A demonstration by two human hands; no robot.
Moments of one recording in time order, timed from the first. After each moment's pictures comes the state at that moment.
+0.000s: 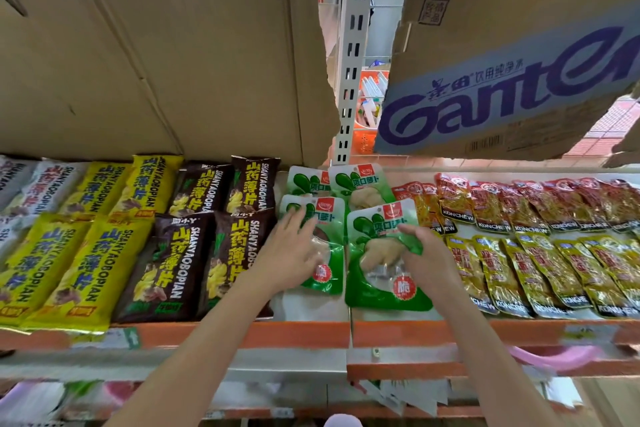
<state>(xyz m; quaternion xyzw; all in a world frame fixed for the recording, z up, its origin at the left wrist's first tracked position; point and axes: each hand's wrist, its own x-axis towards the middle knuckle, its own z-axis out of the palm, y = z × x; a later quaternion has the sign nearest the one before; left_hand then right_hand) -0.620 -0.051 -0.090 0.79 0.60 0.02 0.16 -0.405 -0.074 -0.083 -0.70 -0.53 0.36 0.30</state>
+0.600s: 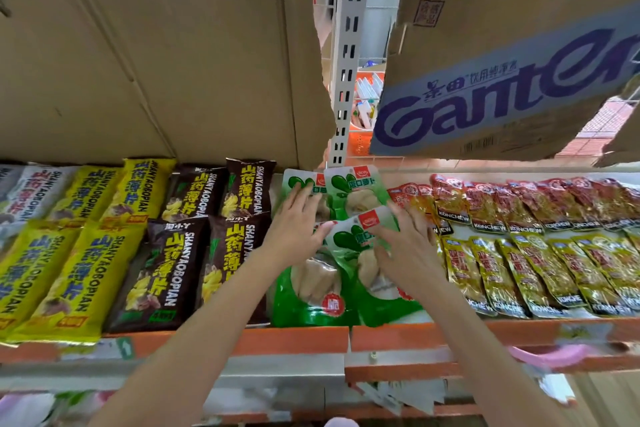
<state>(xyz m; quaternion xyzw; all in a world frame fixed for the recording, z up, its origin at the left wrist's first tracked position) -0.610 -0.009 -0.097 0.79 0.59 0.09 0.16 -0.414 -0.056 -0.095 -0.66 -0.74 0.07 0.10</state>
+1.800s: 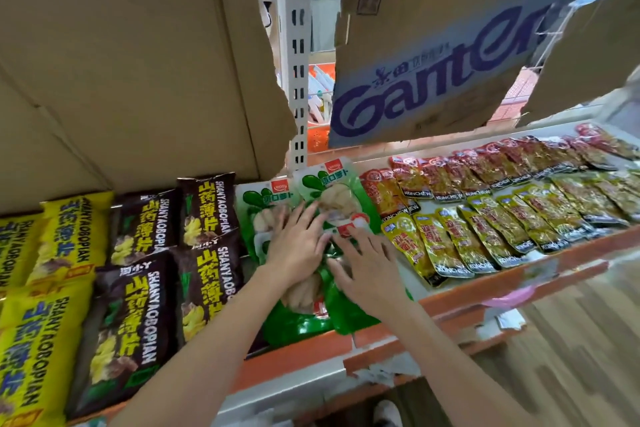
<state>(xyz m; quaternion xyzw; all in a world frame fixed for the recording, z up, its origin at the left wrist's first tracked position) -0.589 0.008 -0.135 0.87 0.48 0.04 0.10 -0.465 -0.080 -0.121 -0.72 -0.68 0.08 0.08</state>
